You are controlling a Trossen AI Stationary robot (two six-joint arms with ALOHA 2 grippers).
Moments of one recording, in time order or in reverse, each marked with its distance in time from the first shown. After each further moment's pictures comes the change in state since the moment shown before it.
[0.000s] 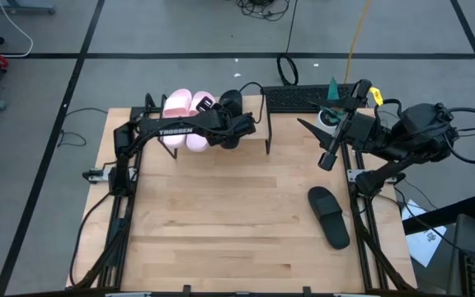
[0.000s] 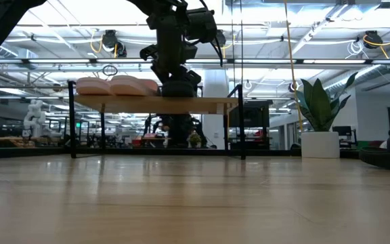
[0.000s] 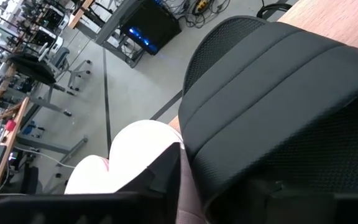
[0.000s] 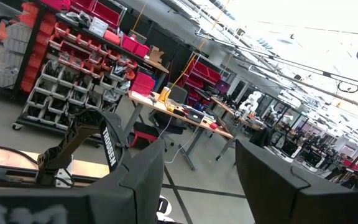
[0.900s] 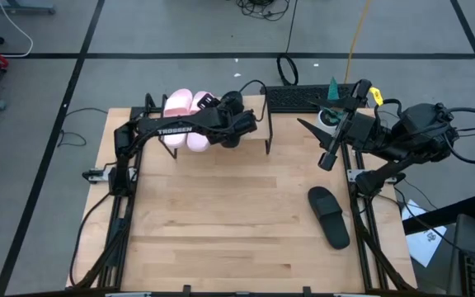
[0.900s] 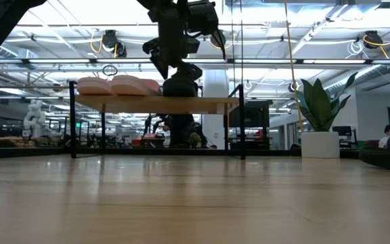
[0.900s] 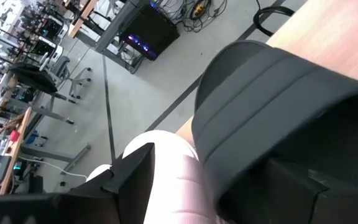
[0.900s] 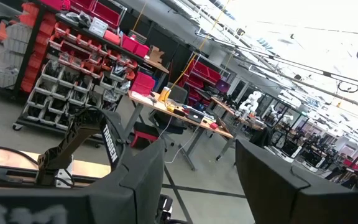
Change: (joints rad) left arm -0.008 0.000 0.063 -0.026 -0.005 0.059; right arm 0.000 0.000 0.000 0.000 0.000 0.002
